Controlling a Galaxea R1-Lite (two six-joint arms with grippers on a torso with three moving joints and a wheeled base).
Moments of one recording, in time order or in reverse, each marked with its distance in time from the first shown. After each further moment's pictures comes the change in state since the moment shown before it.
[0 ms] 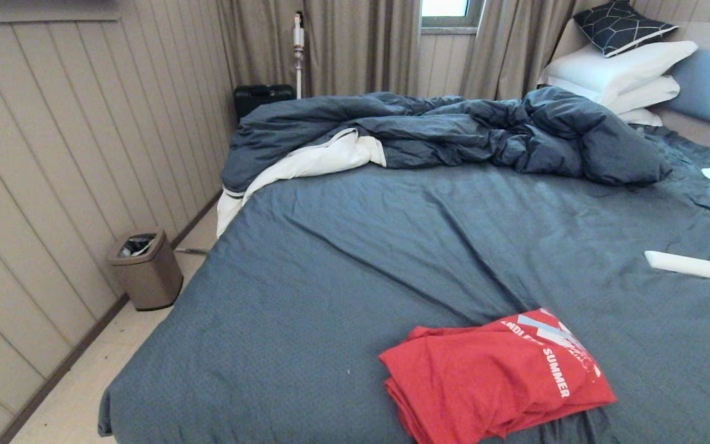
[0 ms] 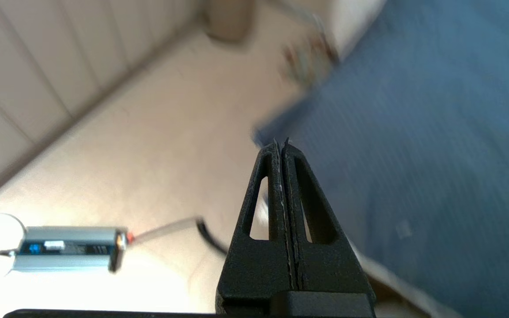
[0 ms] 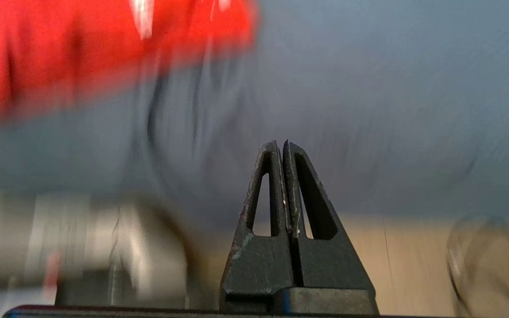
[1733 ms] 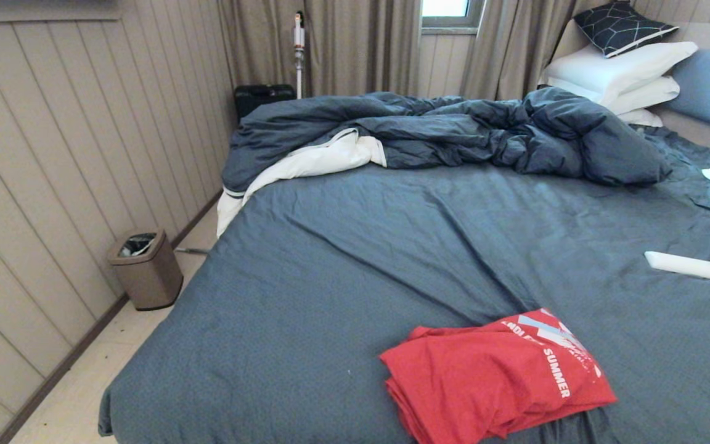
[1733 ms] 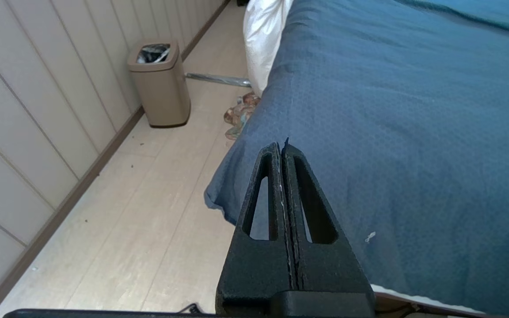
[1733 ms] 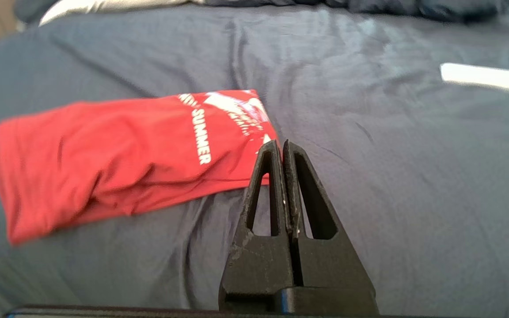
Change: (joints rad) left arm 0.091 -0.121 0.107 -0.249 -0.355 0.313; right arm -0.154 -0.199 0.101 -0.540 0.219 -0.132
